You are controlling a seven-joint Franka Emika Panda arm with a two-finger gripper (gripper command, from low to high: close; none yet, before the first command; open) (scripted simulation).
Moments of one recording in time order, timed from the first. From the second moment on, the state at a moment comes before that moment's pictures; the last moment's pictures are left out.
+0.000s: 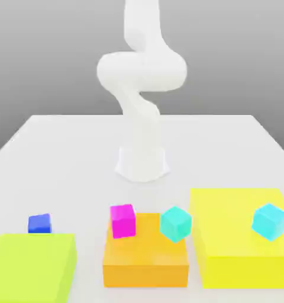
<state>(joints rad) 0.01 -0.74 -0.03 -2.30 0.06 2.29 0.85</state>
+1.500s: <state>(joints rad) -0.23 0.35 -0.31 -2.66 0.61 2.96 2.53</state>
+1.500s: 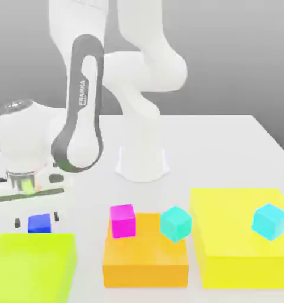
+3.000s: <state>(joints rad) -0.18 0.17 -0.15 -2.29 0.39 2.22 1.26</state>
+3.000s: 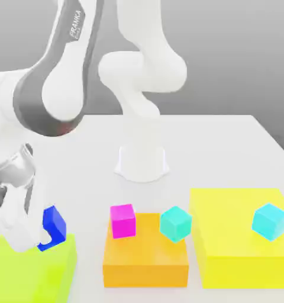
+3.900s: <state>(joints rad) 0.40 0.03 0.20 -2.48 -0.01 2.51 0.55</state>
